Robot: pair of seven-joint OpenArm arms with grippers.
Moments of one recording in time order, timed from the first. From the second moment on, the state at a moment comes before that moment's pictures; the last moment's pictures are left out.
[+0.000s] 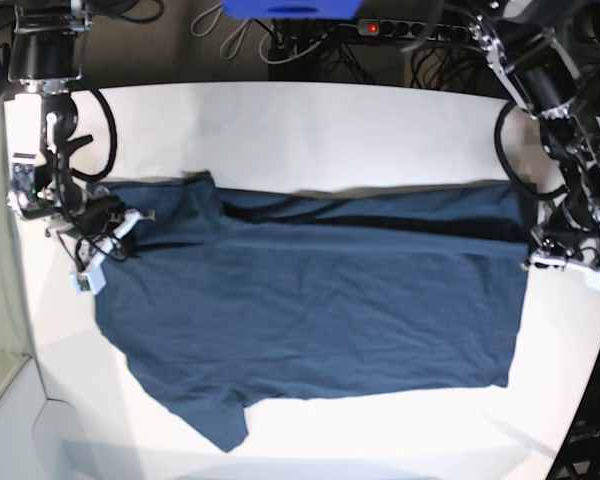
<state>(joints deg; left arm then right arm) -10.6 -12.5 -35.8 75.7 -24.6 -10.4 51.4 1.6 19.1 7.7 87.0 25.0 17.8 -51.0</state>
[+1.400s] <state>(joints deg) -8.1 -16.4 -30.9 72.9 -16.5 -10.9 51.0 -7.3 20.8 8.1 98.4 25.2 17.8 -50.9</state>
